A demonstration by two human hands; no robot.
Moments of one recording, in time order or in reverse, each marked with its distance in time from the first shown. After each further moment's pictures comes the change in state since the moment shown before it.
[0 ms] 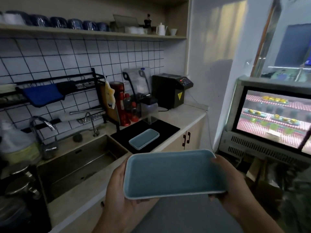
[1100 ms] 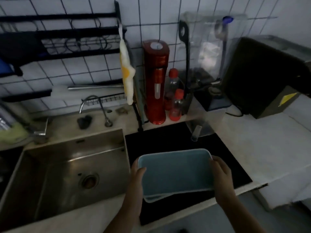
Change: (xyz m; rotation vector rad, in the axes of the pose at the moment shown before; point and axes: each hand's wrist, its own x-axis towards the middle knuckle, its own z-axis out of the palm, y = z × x) left_hand 0.569 -0.055 -0.124 0.179 0.708 0.041; right_hand 0.654 0.170 0.175 -0.386 -0.236 0.127
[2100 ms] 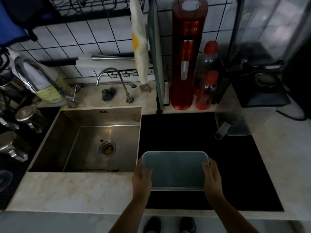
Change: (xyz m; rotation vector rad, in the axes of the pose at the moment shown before) left_hand 0.023 -0.089 0.035 0.209 0.488 0.134; right_hand 0.078 0.106 0.022 -0.178 -0.342 0.040
